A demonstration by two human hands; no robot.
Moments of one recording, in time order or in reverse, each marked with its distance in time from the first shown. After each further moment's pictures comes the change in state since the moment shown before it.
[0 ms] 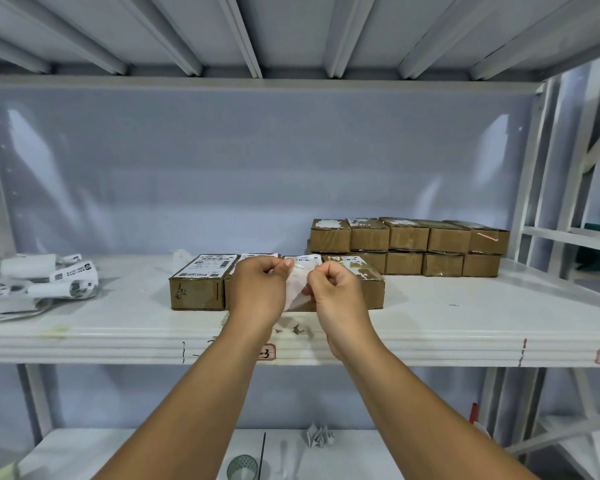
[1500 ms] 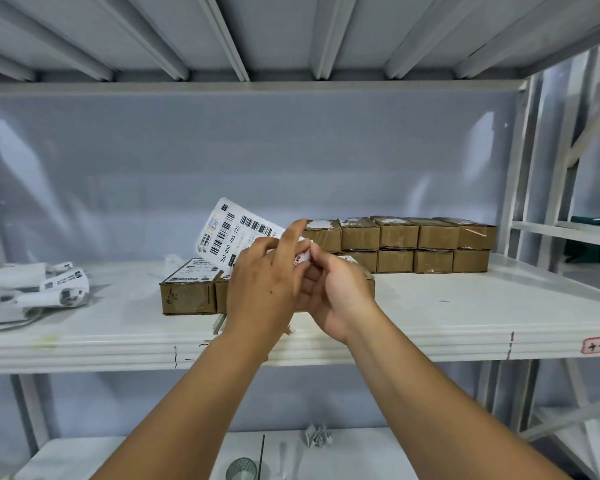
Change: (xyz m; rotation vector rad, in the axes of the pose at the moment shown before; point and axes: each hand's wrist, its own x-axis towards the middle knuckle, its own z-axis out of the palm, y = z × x) left_hand -0.016 0.011 0.004 0.623 0.179 0.871; right_hand 0.008 -0.028 -0.013 0.581 -0.217 0.388
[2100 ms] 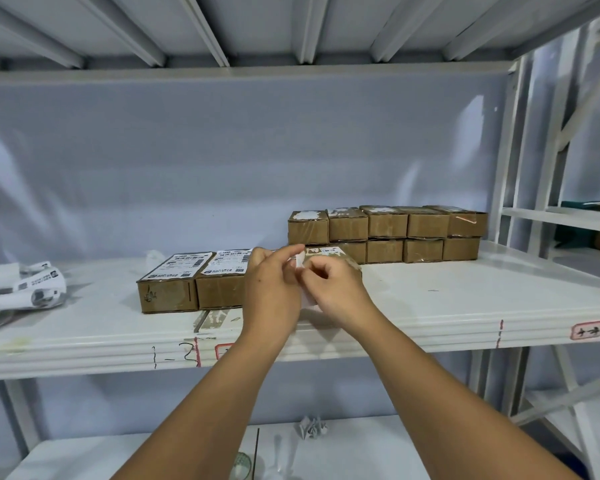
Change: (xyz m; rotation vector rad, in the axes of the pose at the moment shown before) left_hand -0.007 0.016 0.041 -0.409 -0.220 -0.566; right_hand 0.021 0.009 -0.051 -0.985 0.084 -0.434
